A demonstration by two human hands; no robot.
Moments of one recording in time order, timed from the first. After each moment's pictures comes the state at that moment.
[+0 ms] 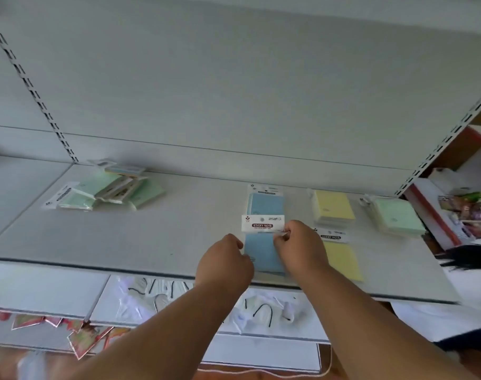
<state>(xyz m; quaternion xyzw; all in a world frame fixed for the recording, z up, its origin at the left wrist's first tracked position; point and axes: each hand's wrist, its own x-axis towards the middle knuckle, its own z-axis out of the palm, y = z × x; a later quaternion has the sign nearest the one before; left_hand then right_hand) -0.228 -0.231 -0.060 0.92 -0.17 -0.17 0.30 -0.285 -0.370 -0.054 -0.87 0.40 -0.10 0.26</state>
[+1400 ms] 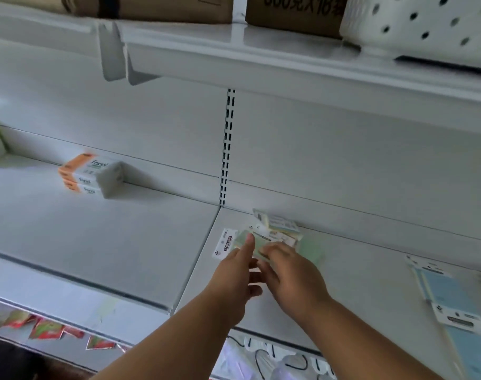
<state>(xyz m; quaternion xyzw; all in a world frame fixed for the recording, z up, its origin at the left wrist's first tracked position) 0.016 0.025 -0.035 0.54 0.07 -0.38 0.75 -0.043 -0.095 -0.034 -0.97 0.06 -0.15 0.18</state>
